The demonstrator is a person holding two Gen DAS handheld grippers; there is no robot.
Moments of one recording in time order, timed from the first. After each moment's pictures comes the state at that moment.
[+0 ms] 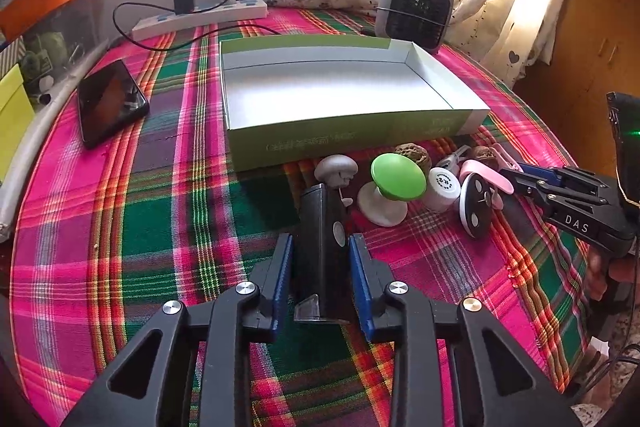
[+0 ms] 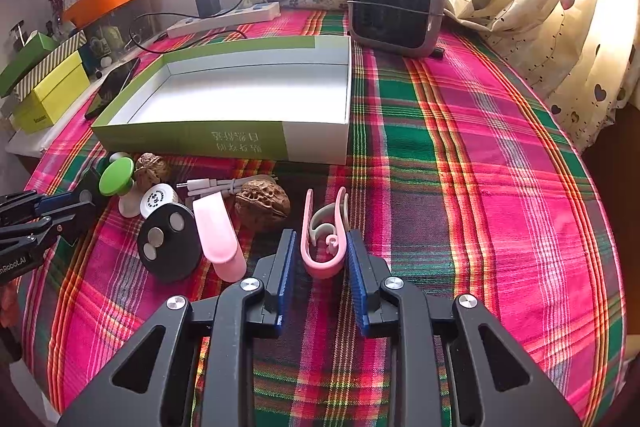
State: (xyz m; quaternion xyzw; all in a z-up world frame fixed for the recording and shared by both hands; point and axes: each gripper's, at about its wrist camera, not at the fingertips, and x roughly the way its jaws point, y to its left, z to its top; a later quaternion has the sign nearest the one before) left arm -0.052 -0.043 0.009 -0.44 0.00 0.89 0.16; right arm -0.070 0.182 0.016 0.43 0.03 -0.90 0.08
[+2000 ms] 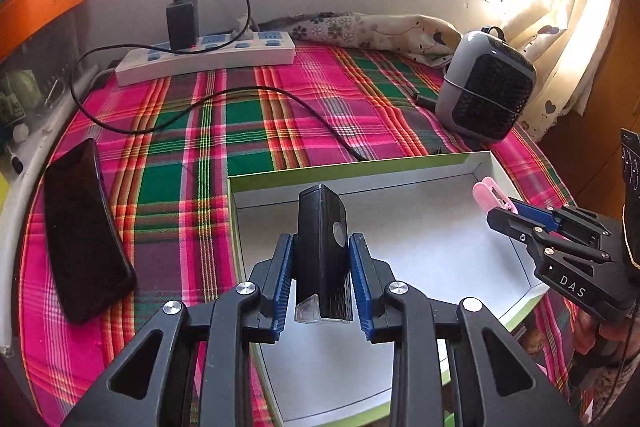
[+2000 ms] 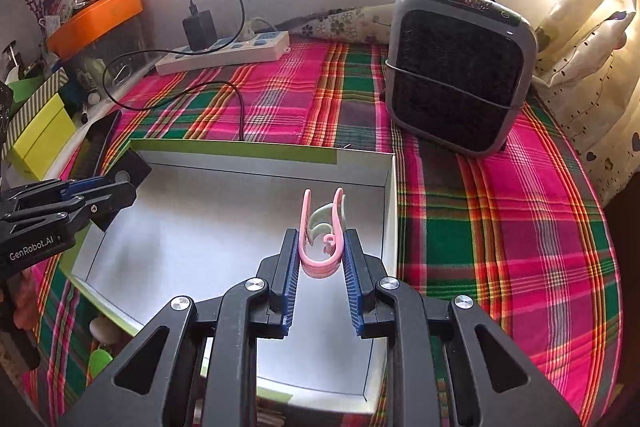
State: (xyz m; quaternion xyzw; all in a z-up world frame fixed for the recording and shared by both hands) left arm -0.212 -0.042 0.034 -0.44 -0.03 0.89 0.13; right arm -0.208 0.151 0.037 0.43 0.03 -0.89 0.12
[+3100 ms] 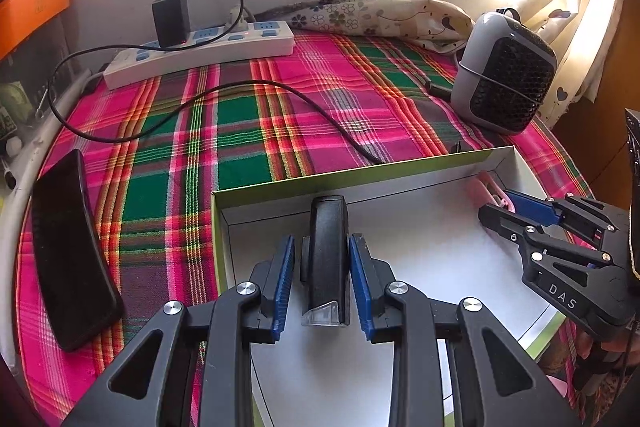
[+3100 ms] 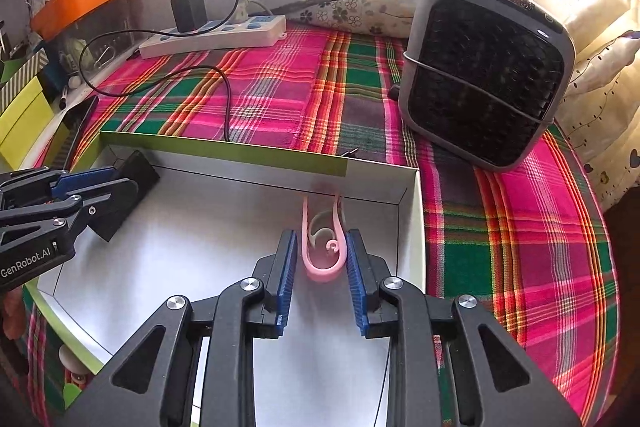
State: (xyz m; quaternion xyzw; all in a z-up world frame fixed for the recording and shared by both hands) left arm -0.233 -0.036 0.021 -0.45 -0.01 0.89 0.12; right arm -0.232 0.134 0.021 0.44 0.06 -0.89 0.10
